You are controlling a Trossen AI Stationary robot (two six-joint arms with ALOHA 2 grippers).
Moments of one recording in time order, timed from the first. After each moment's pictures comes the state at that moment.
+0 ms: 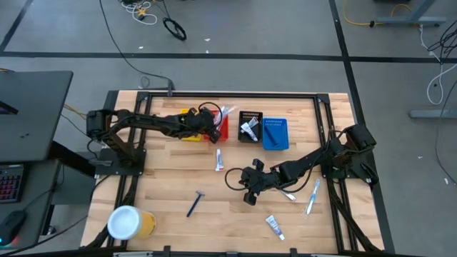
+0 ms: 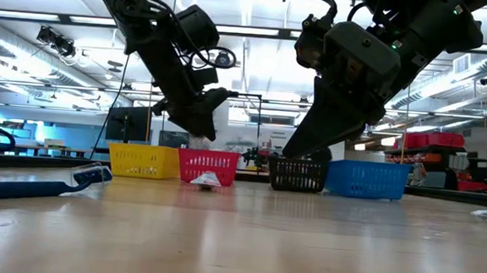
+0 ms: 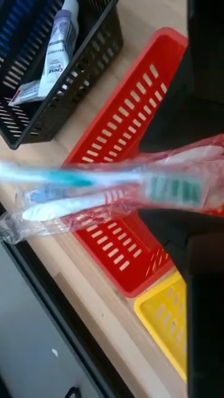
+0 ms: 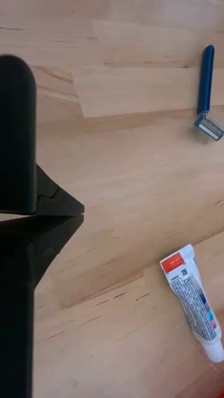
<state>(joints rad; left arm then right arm) 0.26 1.61 0.86 -0.06 -0.43 -0.36 0.35 1.77 0.91 0.01 0.31 0.53</state>
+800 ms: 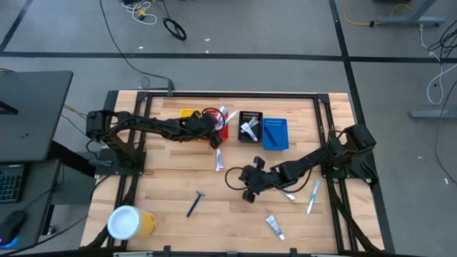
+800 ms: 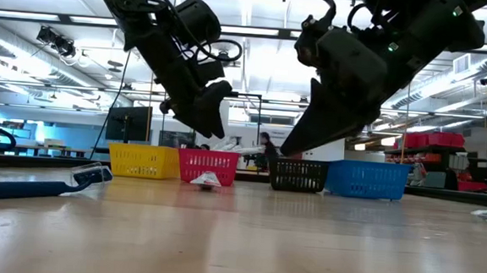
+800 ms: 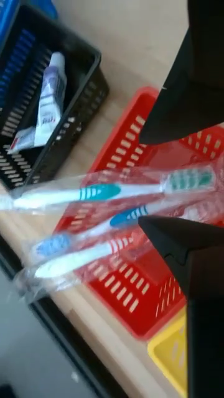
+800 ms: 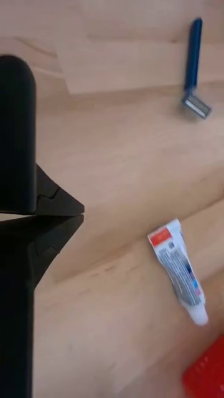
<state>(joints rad) 0.21 1.61 0.86 -0.03 -0.40 -0.30 0.35 1.77 0.91 0.00 0.40 0.53</state>
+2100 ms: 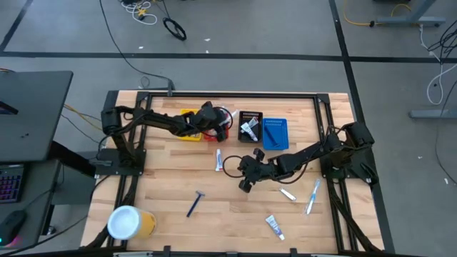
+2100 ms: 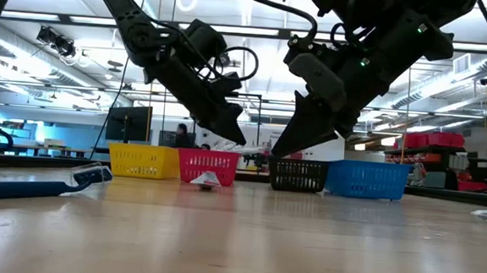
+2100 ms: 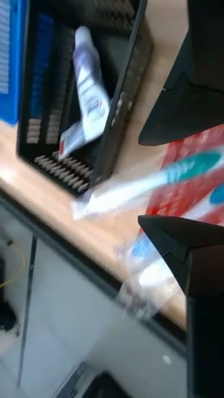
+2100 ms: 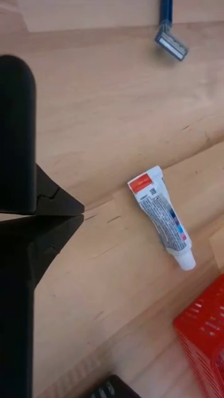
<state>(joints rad) 0.31 1.77 0.86 0.37 -0.30 0.11 0.25 1.77 0.92 0.00 0.42 0.52</state>
